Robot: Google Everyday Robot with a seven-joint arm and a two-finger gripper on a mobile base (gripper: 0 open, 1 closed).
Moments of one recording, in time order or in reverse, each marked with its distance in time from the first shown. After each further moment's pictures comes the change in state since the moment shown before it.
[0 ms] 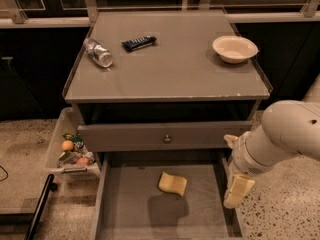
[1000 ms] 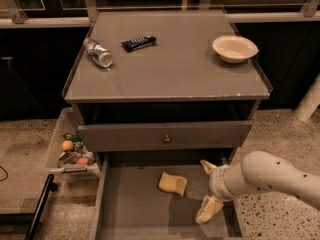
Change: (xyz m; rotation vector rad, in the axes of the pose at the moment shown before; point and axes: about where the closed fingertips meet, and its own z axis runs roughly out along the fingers) arm -0.006 0.020 0.157 -0.020 -0.265 0.019
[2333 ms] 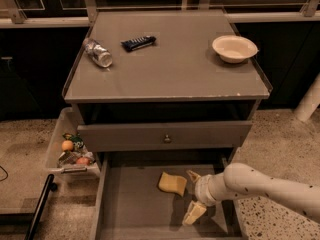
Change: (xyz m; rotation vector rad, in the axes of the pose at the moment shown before) arm 0.025 0.000 0.112 -0.070 -0.105 0.012
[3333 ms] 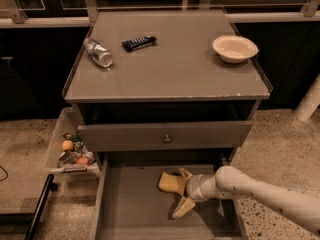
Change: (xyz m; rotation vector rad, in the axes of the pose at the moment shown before) arm 0.011 -0.037 0.073 0.034 -0.136 -0.015
